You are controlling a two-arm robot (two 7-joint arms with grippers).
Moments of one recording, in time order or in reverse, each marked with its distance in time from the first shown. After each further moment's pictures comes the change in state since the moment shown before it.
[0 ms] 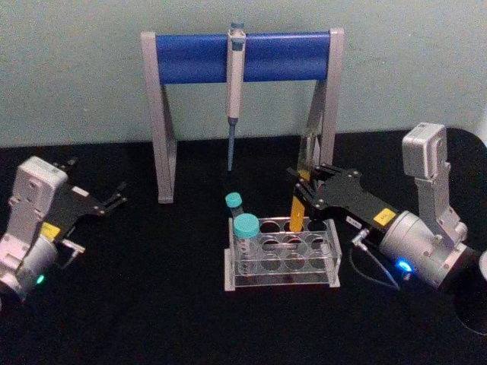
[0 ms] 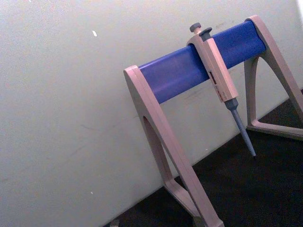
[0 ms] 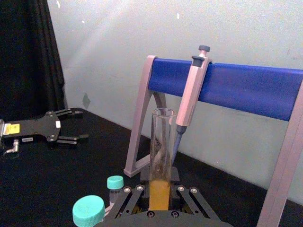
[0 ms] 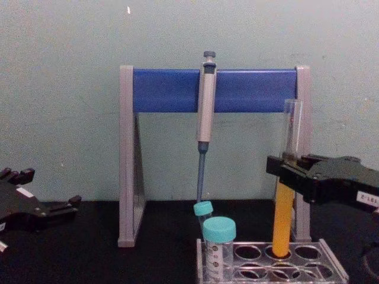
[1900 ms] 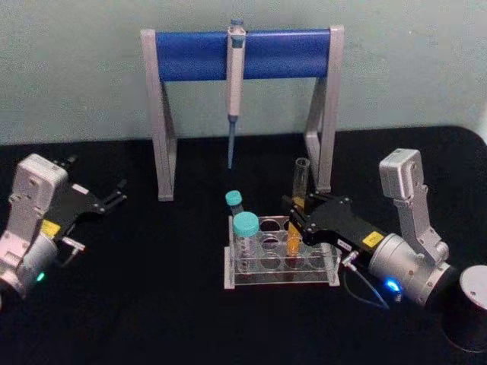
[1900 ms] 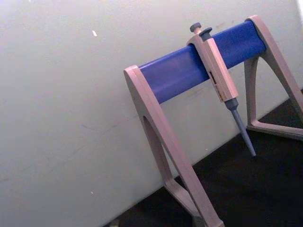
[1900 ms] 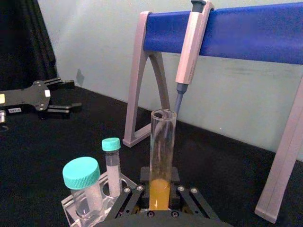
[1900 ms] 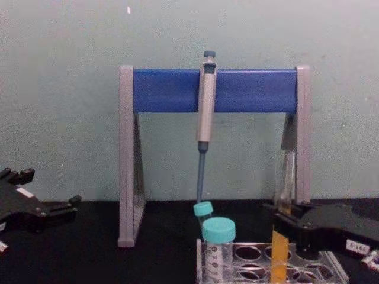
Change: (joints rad) left arm 0.000 0.000 0.000 0.000 0.000 0.000 0.000; right arm -0.012 -0.038 -0.019 0.087 -0.037 0.020 -0.016
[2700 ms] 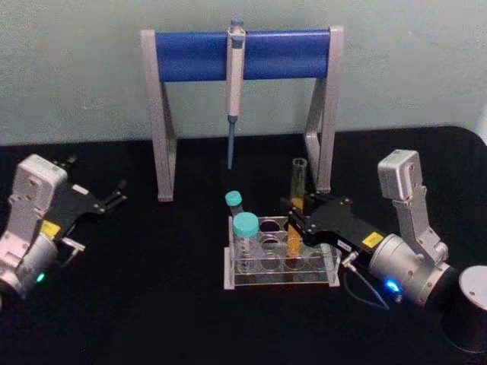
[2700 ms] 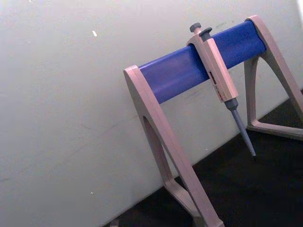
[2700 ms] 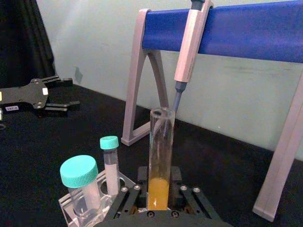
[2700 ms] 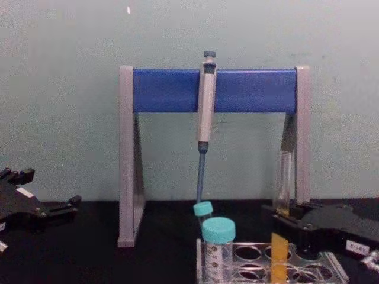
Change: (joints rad) left arm 0.000 0.000 0.000 0.000 0.000 0.000 0.000; right arm 0.002 -0.002 0.000 0.004 -0.009 0.003 -0.004
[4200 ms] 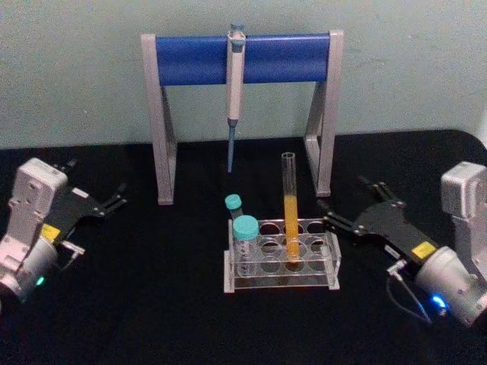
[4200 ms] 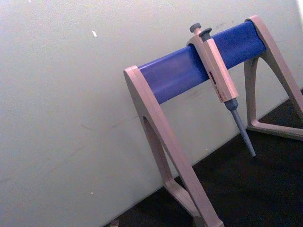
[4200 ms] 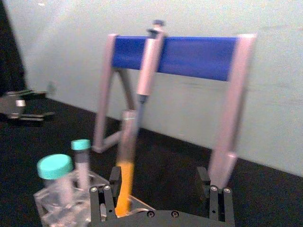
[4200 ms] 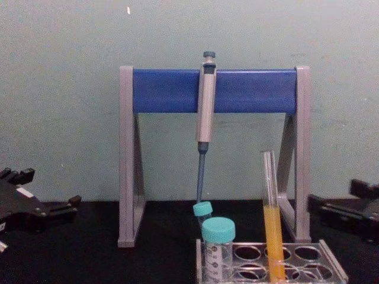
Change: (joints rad) left arm 0.000 0.000 0.000 0.000 0.000 0.000 0.000; right arm -0.135 0.057 0.107 -0.121 0.010 -0.072 -0.059
